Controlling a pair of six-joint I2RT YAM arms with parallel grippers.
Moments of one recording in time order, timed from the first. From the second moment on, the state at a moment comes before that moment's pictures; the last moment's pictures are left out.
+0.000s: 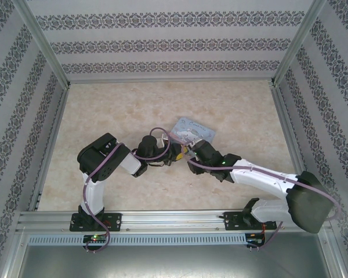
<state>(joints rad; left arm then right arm) -0.63 2.00 0.66 1.06 0.57 -1.55 0.82 1.27 0.66 -0.36 0.17 0.28</state>
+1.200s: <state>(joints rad) -0.61 1.99 0.67 1.00 0.54 -1.54 0.84 1.58 0.82 -0.32 0.33 0.13</state>
